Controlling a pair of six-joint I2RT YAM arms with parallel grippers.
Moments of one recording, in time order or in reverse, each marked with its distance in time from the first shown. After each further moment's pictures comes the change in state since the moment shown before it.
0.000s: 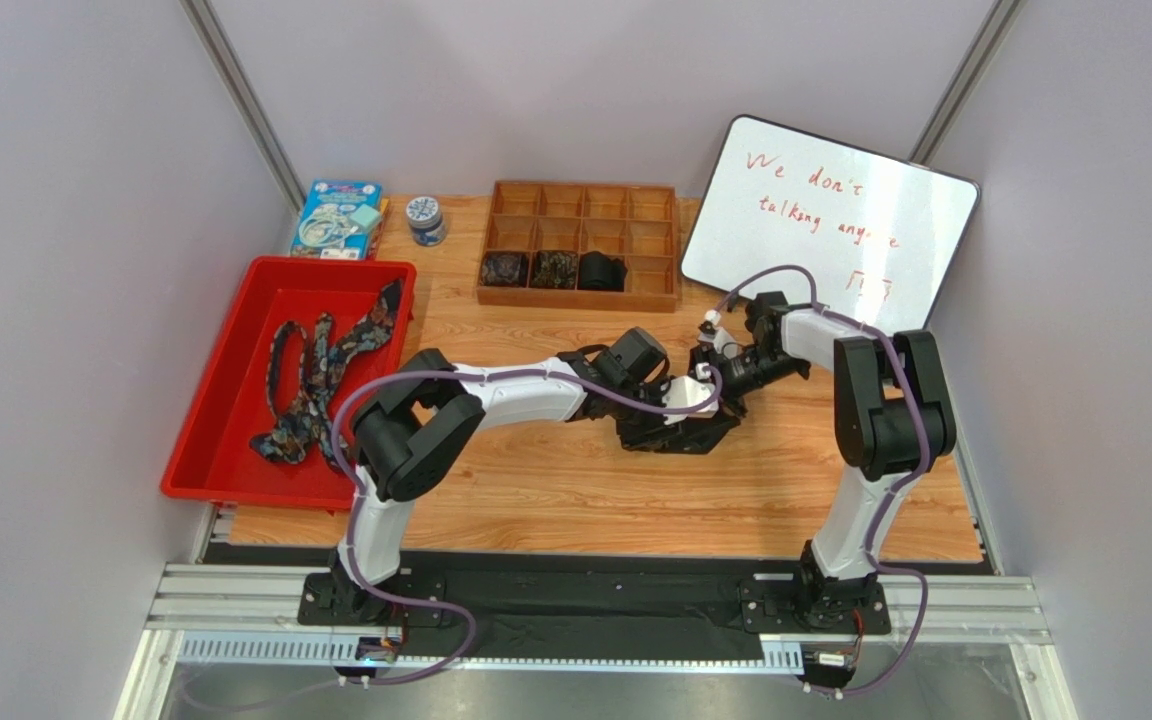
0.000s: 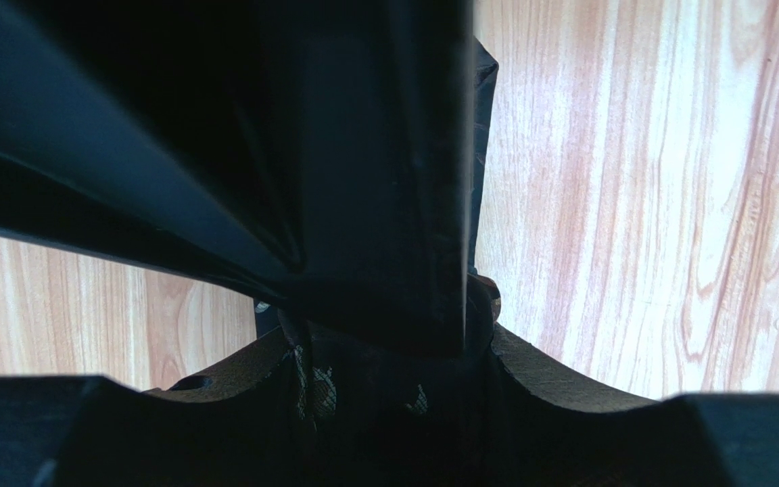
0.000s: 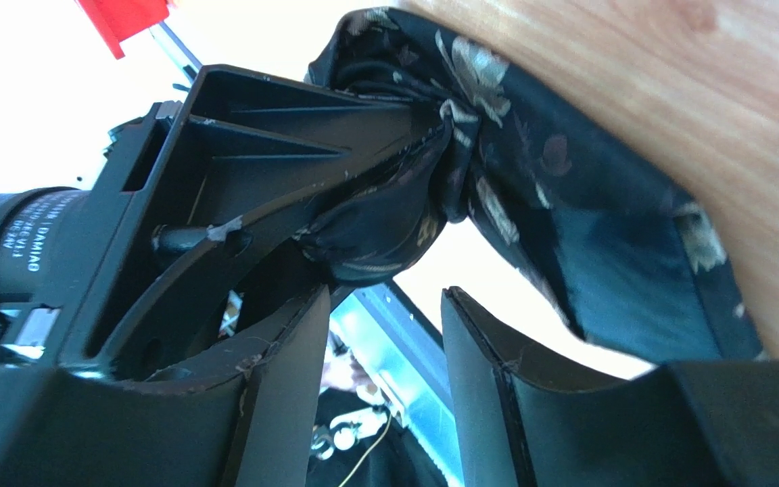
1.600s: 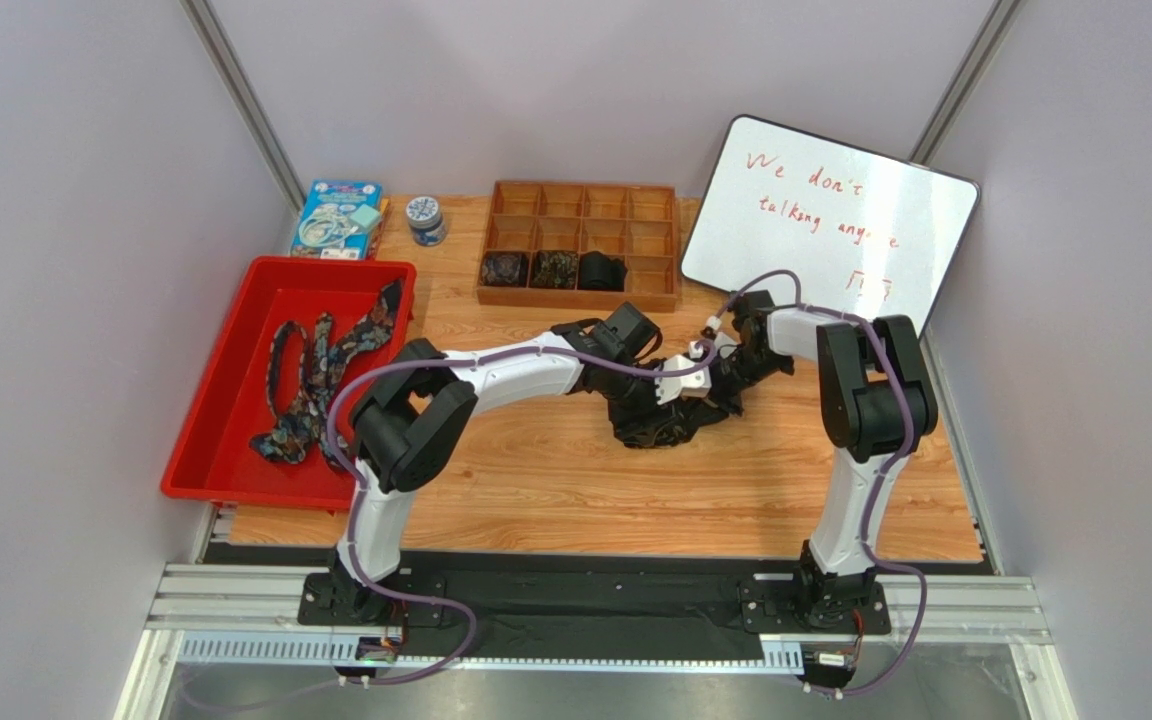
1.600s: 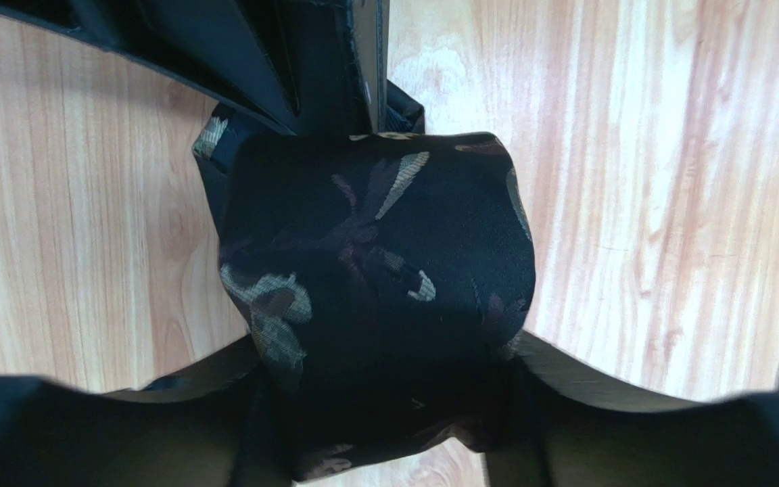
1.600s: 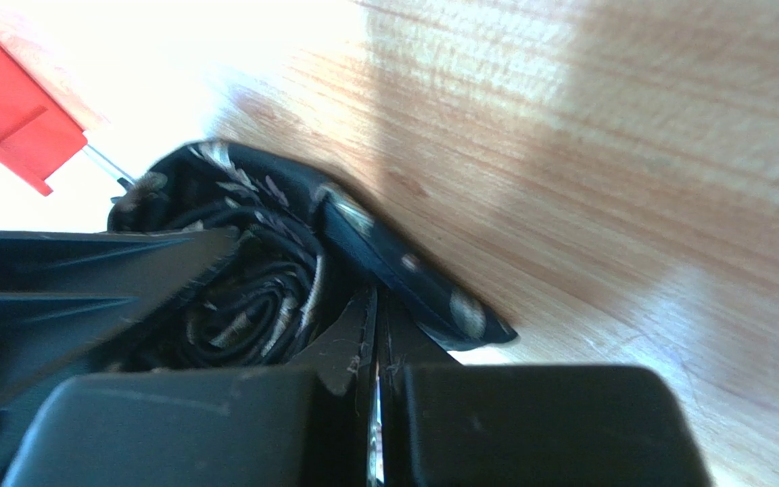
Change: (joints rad) left arm 0.069 0.004 0.128 -0.212 0.137 0.005; right arm 0.022 0.100 0.023 0.135 0.231 0.212
